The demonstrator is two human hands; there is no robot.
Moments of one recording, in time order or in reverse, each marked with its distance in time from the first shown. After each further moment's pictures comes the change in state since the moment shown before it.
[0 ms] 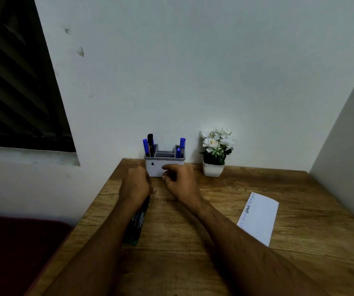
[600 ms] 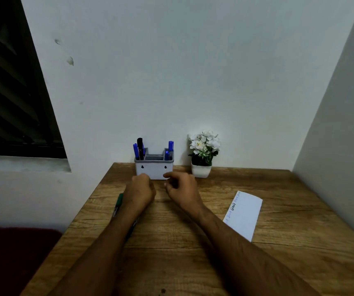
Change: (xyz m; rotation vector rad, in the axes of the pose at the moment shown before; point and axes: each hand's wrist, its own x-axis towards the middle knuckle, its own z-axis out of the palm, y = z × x) left_hand -0.022 0.029 0.010 0.002 -0.083 0.026; right_hand -0.029 0.017 -0.029 0.012 0.025 0.030
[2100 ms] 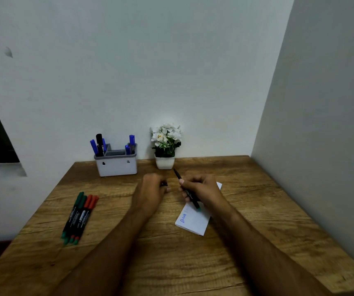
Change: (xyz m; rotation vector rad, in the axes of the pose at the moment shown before) left_hand -0.034 0.082 0.082 -0.098 0.060 0.503; right_hand -0.067 0.069 -0.124 0.677 -0.007 0.461
